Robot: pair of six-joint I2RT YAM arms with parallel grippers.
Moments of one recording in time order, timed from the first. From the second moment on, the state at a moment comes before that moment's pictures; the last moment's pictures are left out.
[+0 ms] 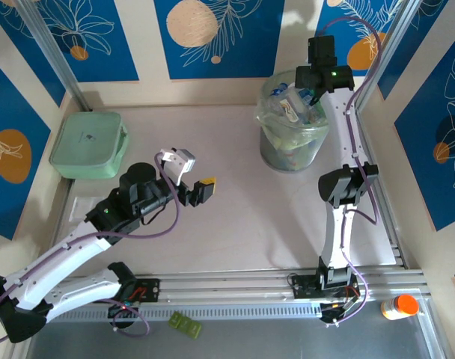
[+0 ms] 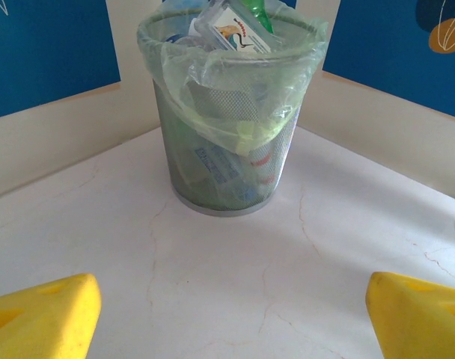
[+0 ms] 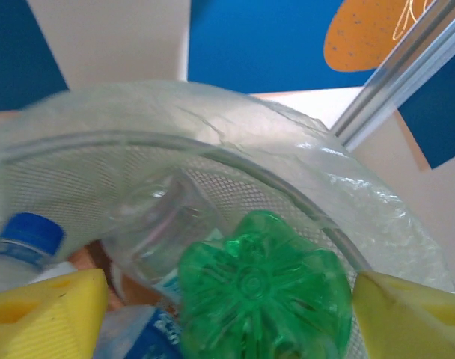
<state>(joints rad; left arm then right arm) -0.80 0.90 0.92 -0.25 0.02 -0.06 0.13 2.15 2.59 -1.11 0.37 0.10</state>
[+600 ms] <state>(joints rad) -0.80 0.90 0.92 -0.25 -0.01 -0.06 0.02 2.11 2.54 -1.14 0.20 0.23</state>
